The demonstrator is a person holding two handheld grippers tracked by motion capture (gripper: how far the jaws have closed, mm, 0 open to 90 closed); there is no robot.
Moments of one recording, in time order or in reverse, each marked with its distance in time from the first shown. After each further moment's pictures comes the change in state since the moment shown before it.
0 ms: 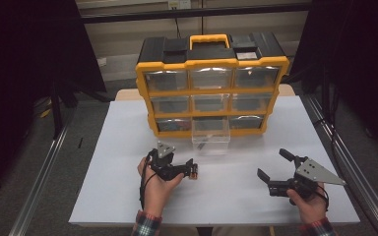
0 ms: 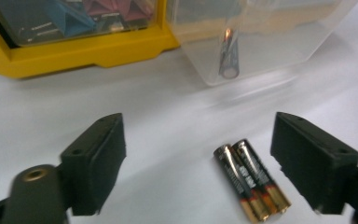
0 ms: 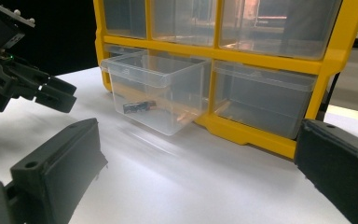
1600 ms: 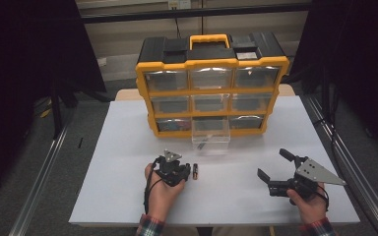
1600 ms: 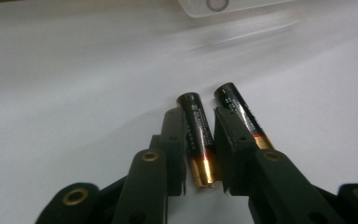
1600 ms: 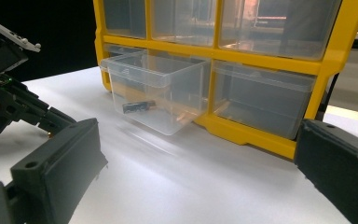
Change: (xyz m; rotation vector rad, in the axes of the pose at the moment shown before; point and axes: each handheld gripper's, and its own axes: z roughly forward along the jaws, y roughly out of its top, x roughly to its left) left arm -0.013 -0.016 0.010 0.151 -0.016 -0.027; right arm 0.000 0.000 0.000 0.001 -0.005 -0.004
